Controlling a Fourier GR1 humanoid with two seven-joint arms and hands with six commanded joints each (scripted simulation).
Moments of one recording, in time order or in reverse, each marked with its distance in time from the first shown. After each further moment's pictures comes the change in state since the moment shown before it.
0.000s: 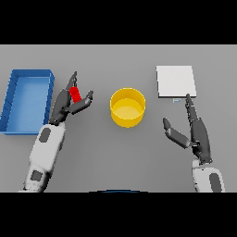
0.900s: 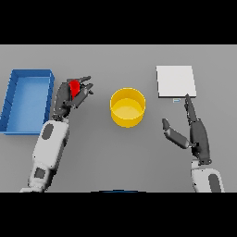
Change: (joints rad) left arm -0.034 -0.037 0.023 -0.031 0.045 0.072 -0.025; right arm 0.009 0.007 0.008 -0.011 0.010 -0.006 0.004
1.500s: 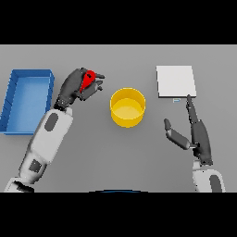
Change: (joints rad) left arm -0.095 0.130 -0.246 -0.122 -0.221 -0.031 0.248; right arm 0.010 -0.015 0.002 -0.009 0.022 -0.003 0.000
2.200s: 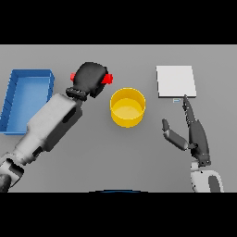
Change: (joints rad) left arm -0.239 0.136 -0.378 0.106 -0.419 -0.093 0.156; right arm 0.006 0.014 0.015 -0.020 -0.011 0.017 0.010
